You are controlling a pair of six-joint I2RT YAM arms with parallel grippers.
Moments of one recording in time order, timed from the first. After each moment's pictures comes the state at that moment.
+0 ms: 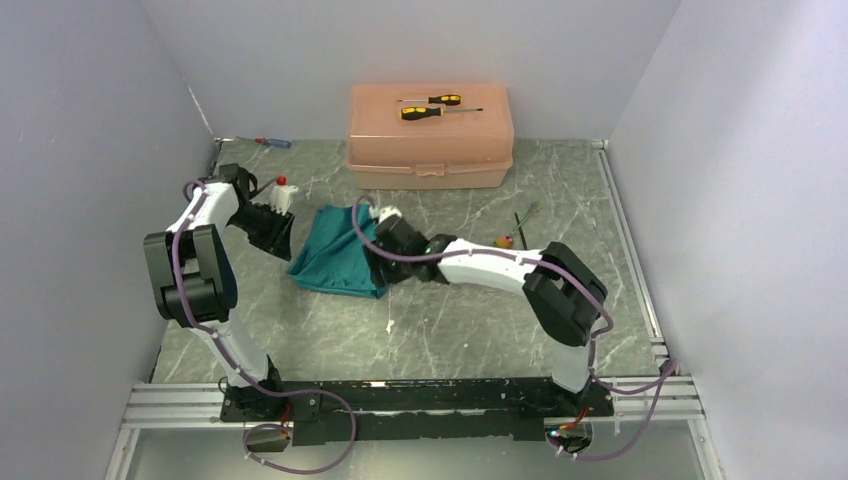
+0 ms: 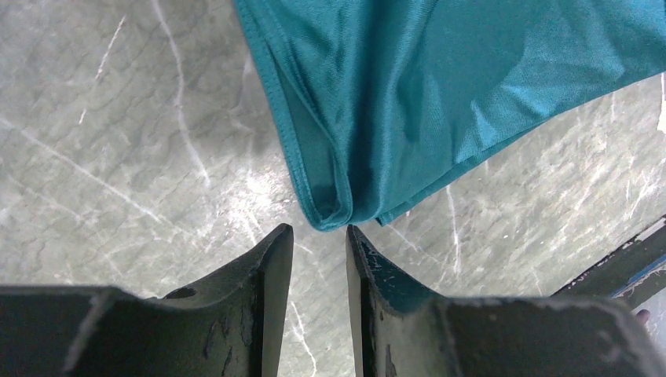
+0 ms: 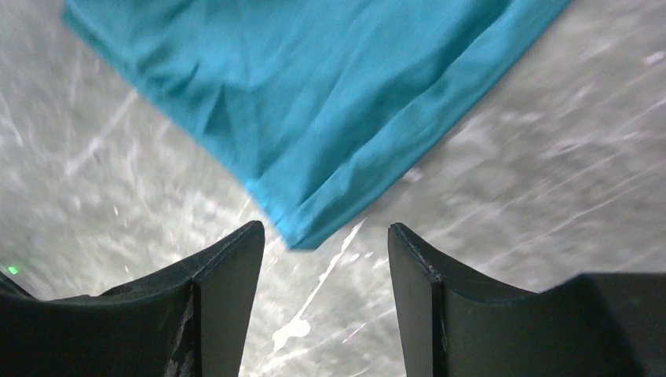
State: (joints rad) left arm 0.20 1.81 1.33 -0.98 0.46 0.72; right arm 0.91 1.86 1.31 -0.24 0.05 0.46
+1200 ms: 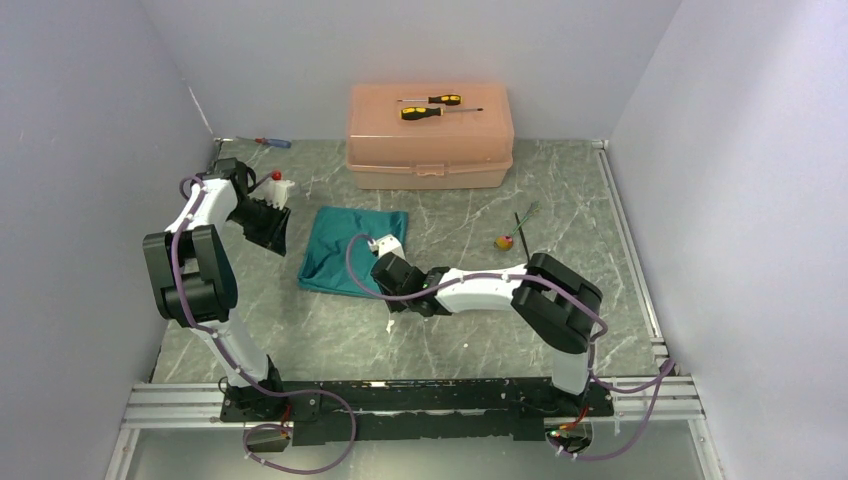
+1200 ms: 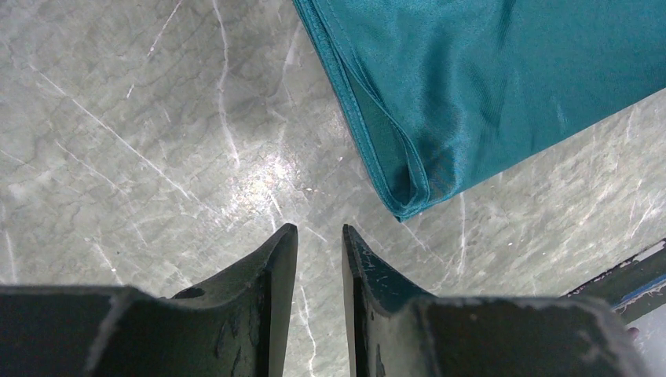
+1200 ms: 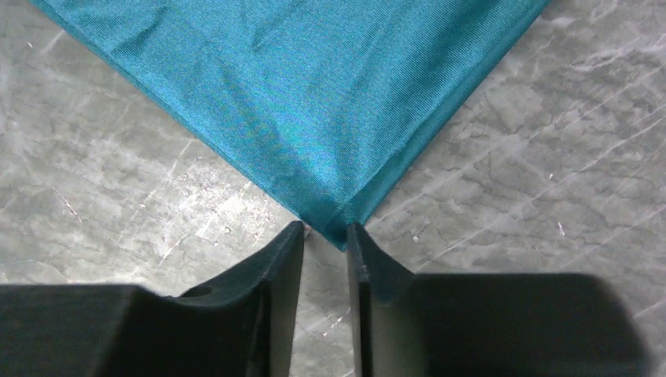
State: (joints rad) left arm 0.19 1.81 1.38 -0.99 0.40 0.64; right arm 1.08 1.86 1.08 -0.10 0.28 0.43
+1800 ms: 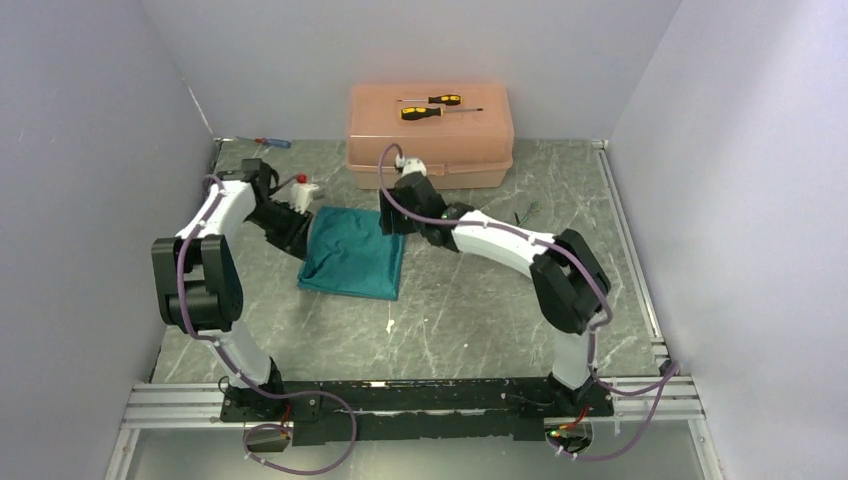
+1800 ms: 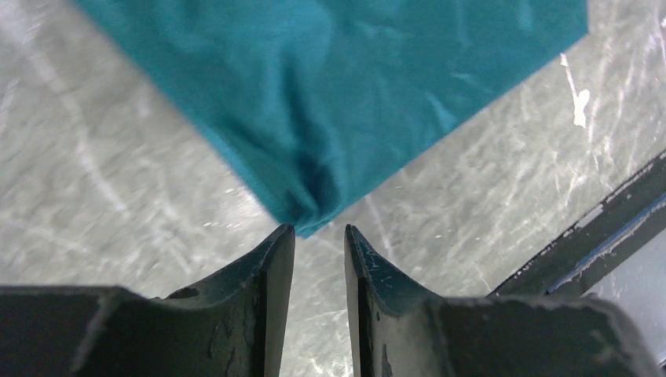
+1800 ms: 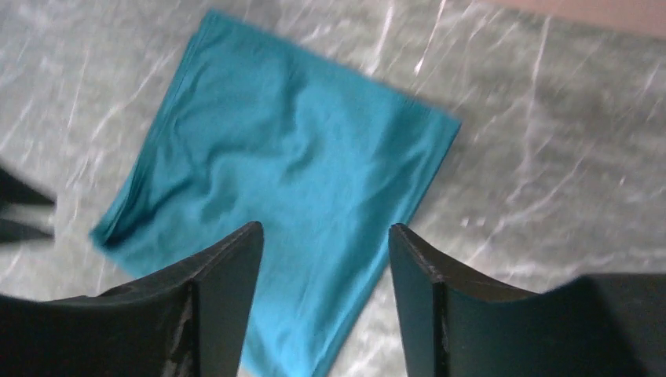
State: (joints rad) left arm 0.09 1.76 1.36 -1.04 0.48 0.64; right arm 0.81 1.86 1.35 -0.12 0.14 0.46
